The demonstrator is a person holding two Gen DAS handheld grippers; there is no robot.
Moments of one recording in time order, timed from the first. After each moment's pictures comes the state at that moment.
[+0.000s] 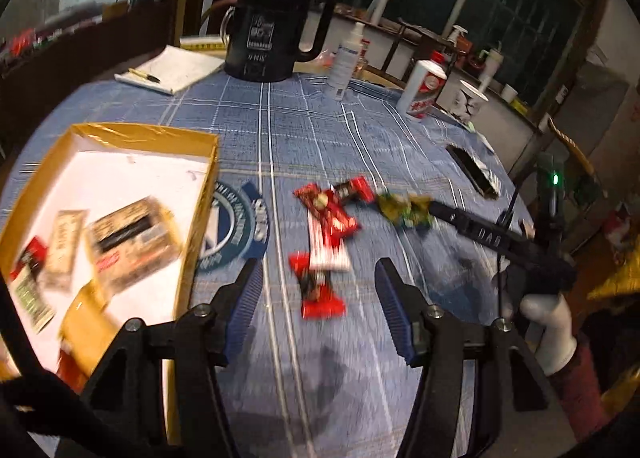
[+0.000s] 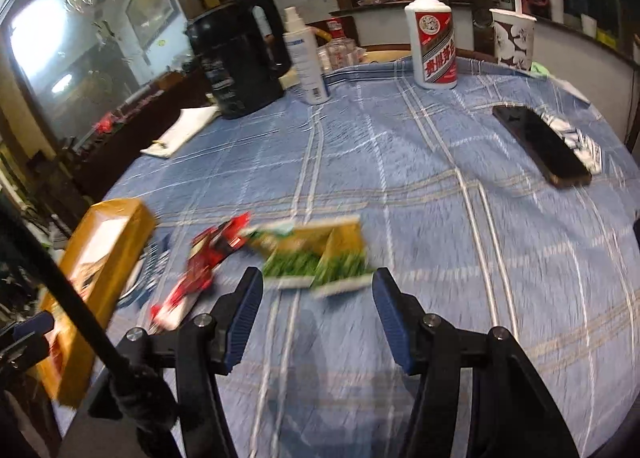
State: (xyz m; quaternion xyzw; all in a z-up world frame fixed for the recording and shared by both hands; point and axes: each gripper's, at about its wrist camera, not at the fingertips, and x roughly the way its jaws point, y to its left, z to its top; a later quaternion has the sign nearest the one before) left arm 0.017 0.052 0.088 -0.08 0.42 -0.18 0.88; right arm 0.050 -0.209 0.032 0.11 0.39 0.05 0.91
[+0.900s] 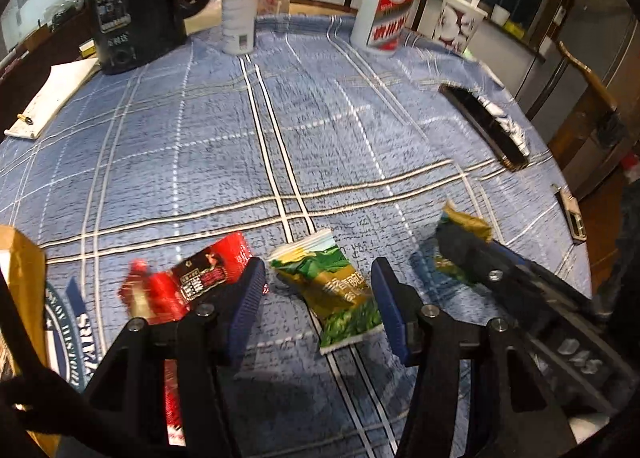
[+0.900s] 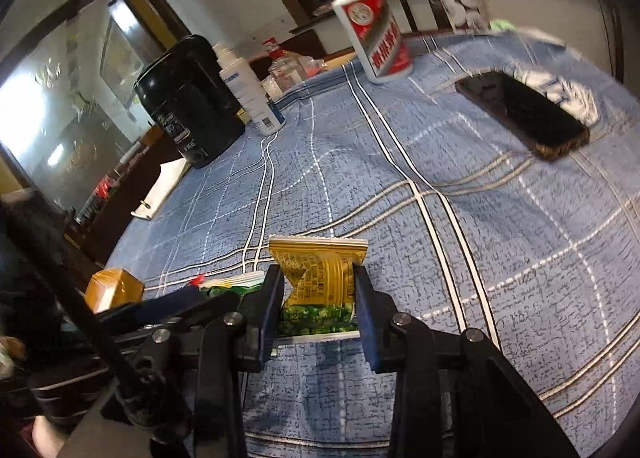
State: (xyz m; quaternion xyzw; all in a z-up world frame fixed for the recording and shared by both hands) left arm 0.127 -0.114 0.022 0.04 0.49 -0.22 0.84; right arm 0.057 -0.273 0.008 0.26 0.36 0.05 0.89
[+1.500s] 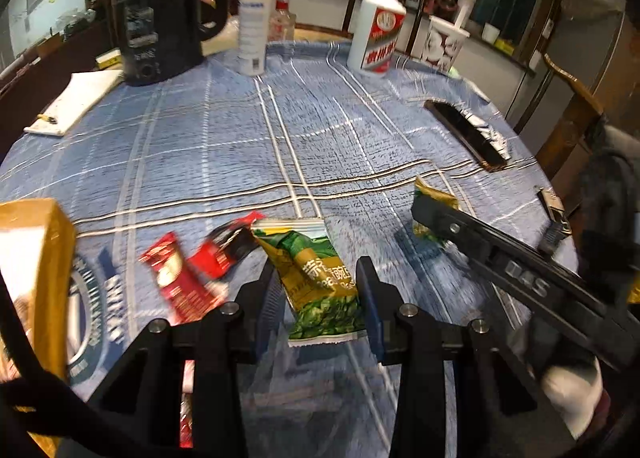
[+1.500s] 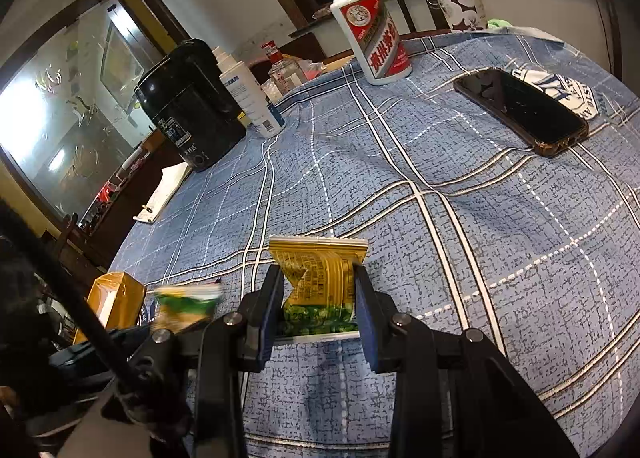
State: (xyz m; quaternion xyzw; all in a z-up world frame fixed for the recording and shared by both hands) left arm 0.079 -0.082 0.052 0.03 0.44 -0.22 0.87; right arm 0.053 -0.262 0.015 0.24 0.35 0.04 0.91
